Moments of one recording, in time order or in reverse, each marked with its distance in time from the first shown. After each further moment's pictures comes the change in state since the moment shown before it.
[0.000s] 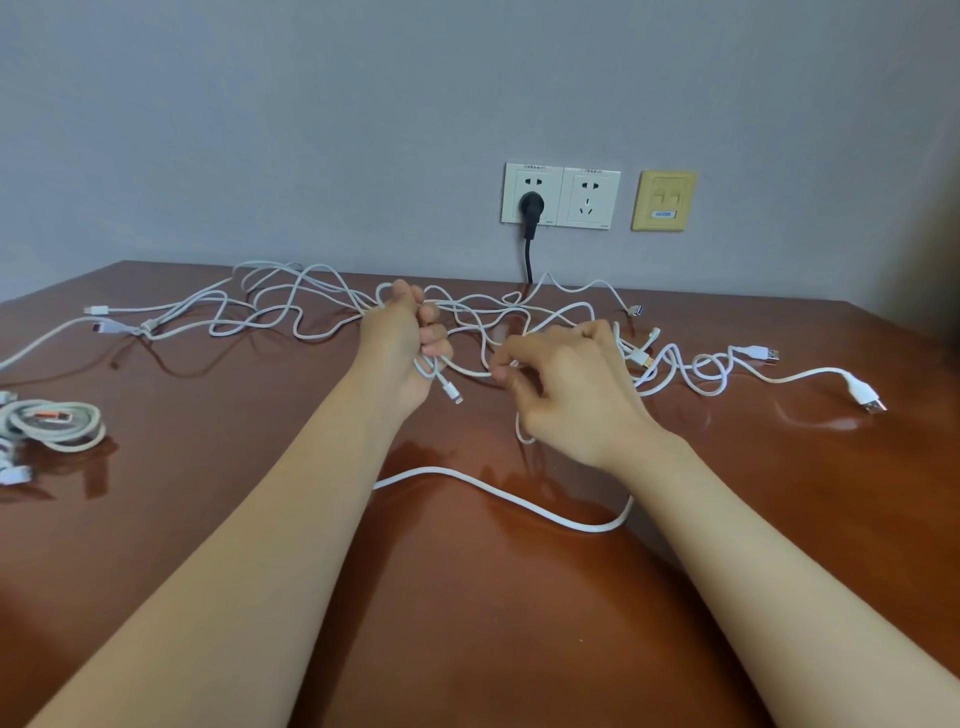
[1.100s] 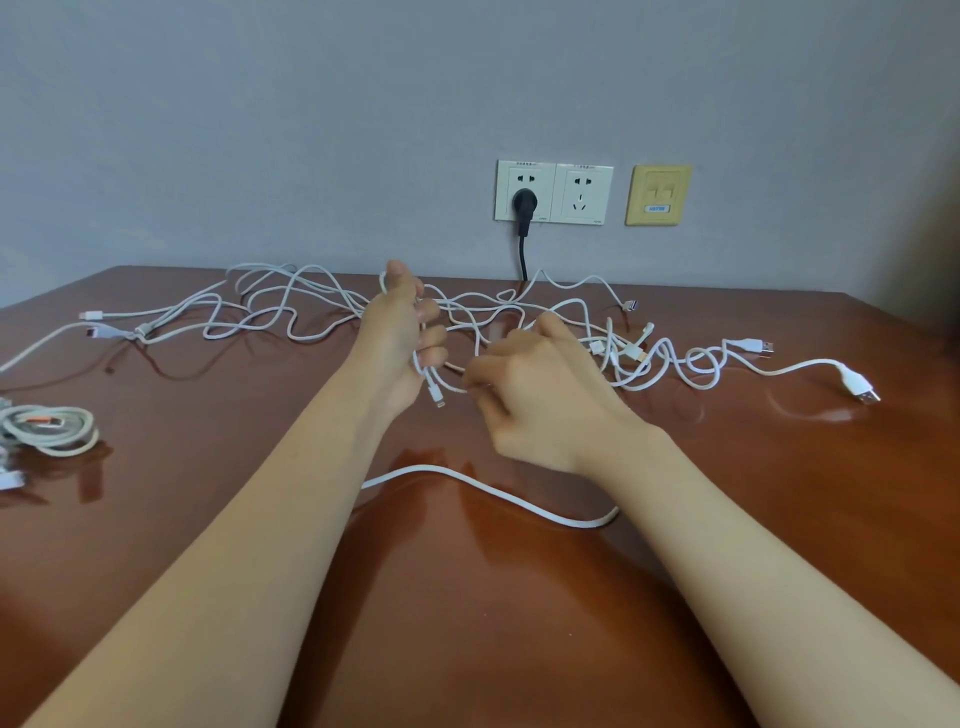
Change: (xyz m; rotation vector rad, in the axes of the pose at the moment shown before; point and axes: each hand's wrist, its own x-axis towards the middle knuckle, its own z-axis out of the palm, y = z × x) left_hand -0.009 0.002 0.008 0.227 -0.041 0.020; right_hand 0.002 -0.011 0.004 -0.186 -0.008 -0.222
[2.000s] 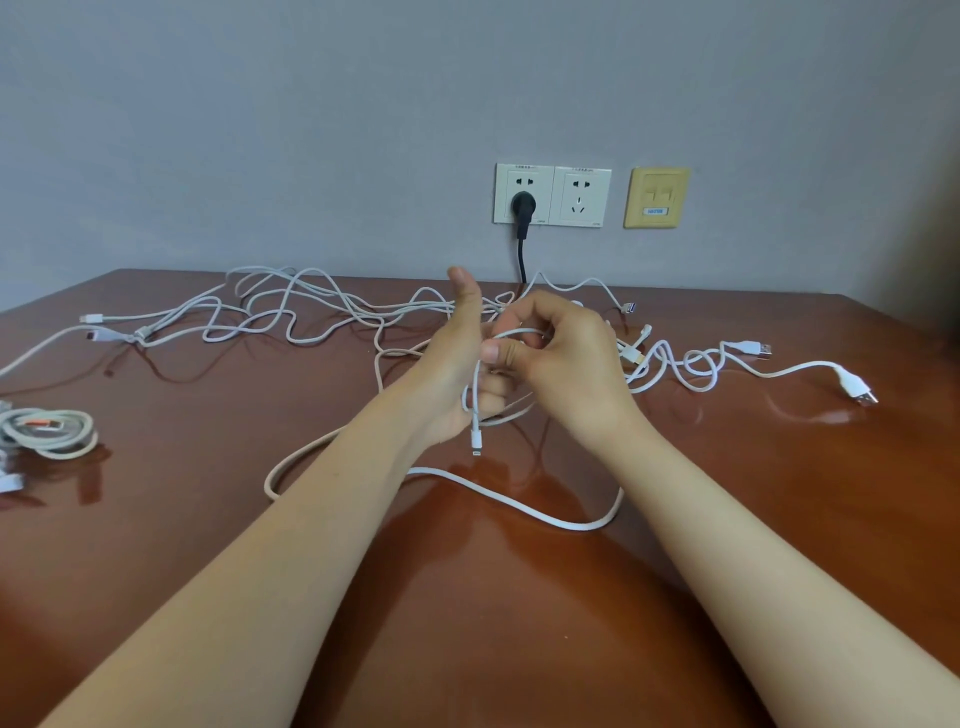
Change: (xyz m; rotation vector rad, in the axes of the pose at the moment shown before) left_hand -0.021 -0.019 0.025 0.249 -0.309 -0.205; right_hand 0.003 0.006 -0.011 0.887 0.220 0.605
